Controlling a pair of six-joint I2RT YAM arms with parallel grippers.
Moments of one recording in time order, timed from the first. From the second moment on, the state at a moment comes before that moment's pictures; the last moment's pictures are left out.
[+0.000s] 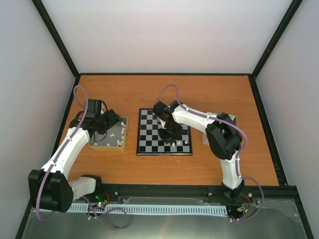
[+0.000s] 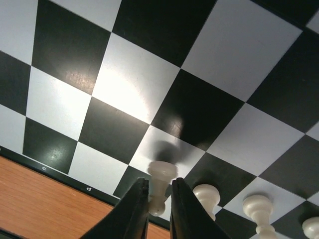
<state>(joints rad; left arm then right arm) -0.12 1.16 0.87 -0.62 0.17 -0.76 0.78 2.02 1.53 -1.09 -0.17 0.34</state>
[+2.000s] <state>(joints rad) -0.09 1.71 0.98 -0.43 0.21 -0.68 0.81 1.85 1.42 -0.96 -0.03 0.39</state>
